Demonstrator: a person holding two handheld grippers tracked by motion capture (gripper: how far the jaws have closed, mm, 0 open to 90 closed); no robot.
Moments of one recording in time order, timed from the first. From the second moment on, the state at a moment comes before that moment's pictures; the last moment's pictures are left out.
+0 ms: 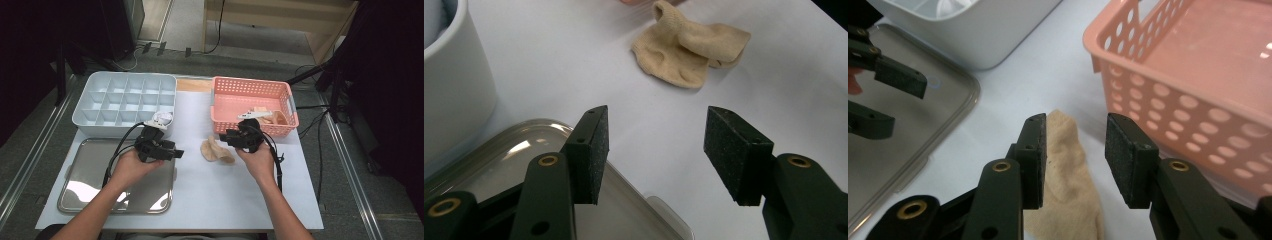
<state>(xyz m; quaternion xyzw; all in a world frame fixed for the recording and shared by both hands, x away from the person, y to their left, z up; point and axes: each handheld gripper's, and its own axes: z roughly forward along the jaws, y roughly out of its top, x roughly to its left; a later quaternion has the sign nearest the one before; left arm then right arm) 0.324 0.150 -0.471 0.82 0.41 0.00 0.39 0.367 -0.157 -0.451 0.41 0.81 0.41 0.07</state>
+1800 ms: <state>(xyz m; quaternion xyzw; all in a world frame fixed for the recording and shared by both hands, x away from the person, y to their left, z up) 0.322 0.143 -0.472 0.83 0.40 0.00 0.39 0.480 -0.205 -0.462 0.51 0.80 0.28 0.13</state>
